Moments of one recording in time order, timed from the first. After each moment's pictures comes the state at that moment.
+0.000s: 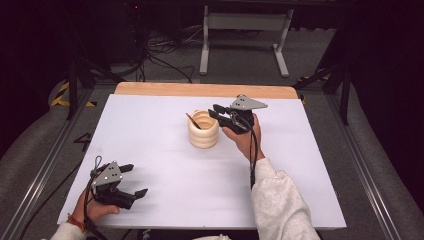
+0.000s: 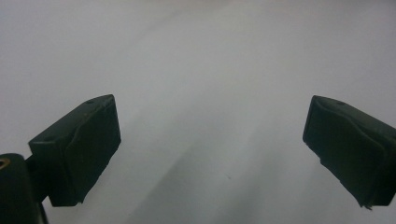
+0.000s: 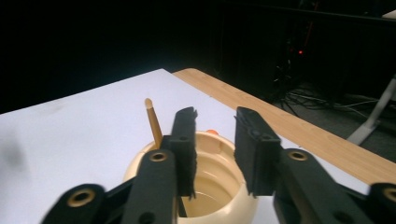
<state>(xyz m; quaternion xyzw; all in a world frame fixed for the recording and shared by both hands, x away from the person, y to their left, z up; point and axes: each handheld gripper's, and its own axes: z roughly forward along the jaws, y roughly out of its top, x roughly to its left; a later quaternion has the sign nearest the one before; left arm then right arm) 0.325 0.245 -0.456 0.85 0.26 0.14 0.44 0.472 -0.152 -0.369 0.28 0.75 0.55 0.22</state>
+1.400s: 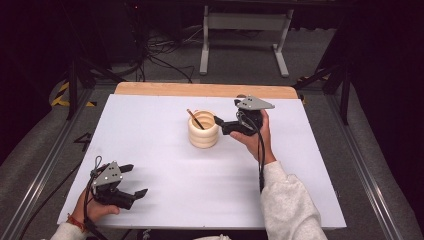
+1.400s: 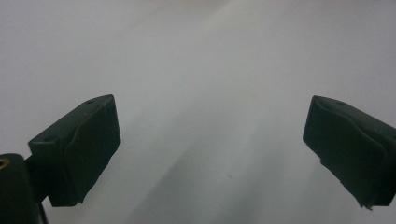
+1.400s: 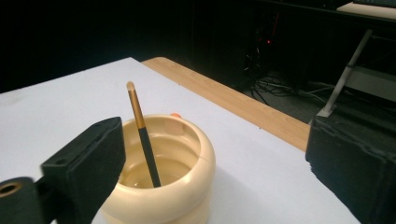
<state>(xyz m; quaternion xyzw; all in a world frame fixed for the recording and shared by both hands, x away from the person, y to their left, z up) 0.324 0.245 -0.456 0.85 0.26 0.14 0.44 0.465 -0.170 -0.363 0.31 0.76 0.51 0.27</state>
